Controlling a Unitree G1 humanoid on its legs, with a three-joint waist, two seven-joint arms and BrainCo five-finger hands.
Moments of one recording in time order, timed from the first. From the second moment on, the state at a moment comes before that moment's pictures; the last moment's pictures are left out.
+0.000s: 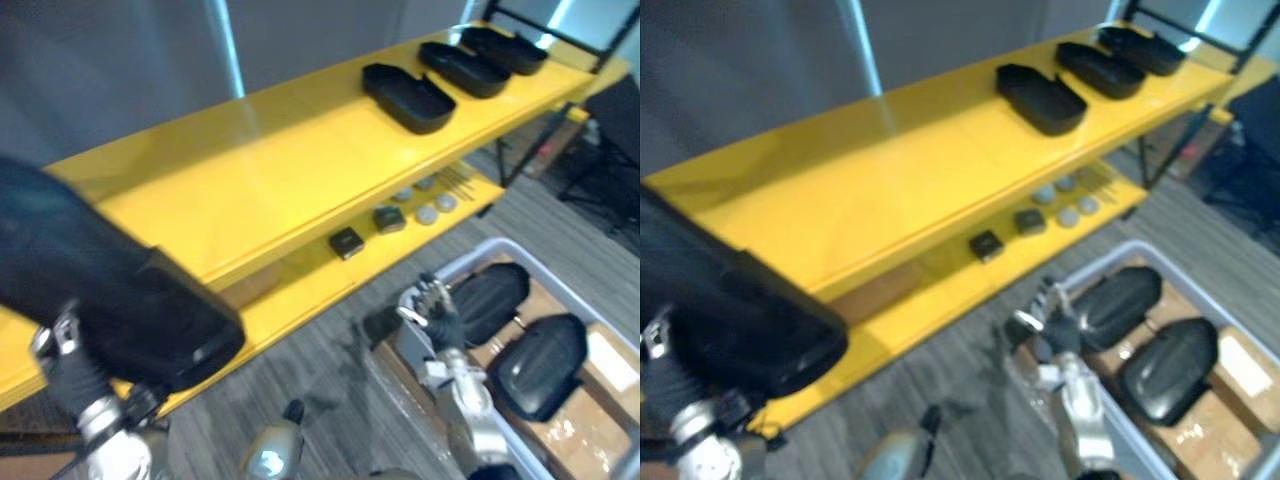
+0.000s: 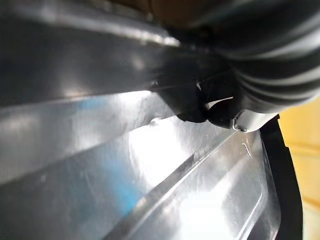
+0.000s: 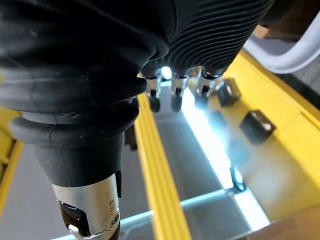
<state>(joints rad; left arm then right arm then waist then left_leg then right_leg) 0.23 0.10 0.15 -0.36 -0.22 -0.47 0.30 0.16 -0.12 0.03 0.14 0.35 -0.36 -0.04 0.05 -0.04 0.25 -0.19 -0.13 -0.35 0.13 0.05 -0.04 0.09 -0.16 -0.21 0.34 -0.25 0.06</state>
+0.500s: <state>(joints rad) 0.19 0.12 0.14 -0.36 -0.18 -0.43 0.39 0.01 -0.12 0.02 0.05 0.32 -0.42 -0.10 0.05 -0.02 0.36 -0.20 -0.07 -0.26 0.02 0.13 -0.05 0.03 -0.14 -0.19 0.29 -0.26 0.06</state>
